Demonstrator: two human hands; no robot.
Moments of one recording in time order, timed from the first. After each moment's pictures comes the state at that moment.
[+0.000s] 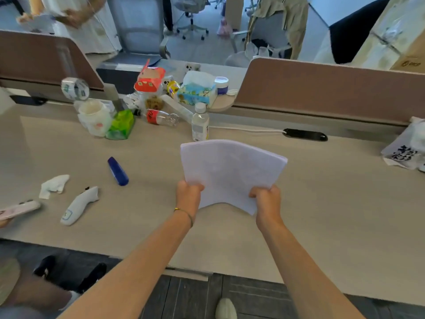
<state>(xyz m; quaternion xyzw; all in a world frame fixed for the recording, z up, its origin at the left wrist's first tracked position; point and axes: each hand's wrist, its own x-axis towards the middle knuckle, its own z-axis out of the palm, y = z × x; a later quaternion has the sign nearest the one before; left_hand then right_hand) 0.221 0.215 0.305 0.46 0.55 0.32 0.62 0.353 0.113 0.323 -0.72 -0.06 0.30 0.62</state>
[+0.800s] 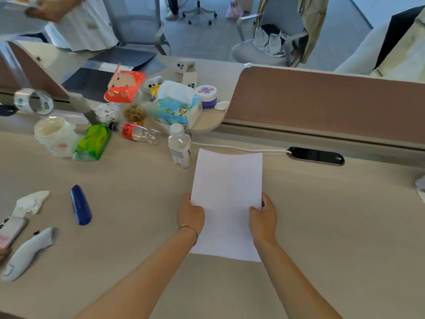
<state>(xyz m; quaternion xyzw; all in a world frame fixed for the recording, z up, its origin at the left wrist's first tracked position) 0.360 0.300 0.221 0.50 0.66 0.20 0.52 0.494 0.202 0.233 -0.79 -0.10 0.30 0.53</state>
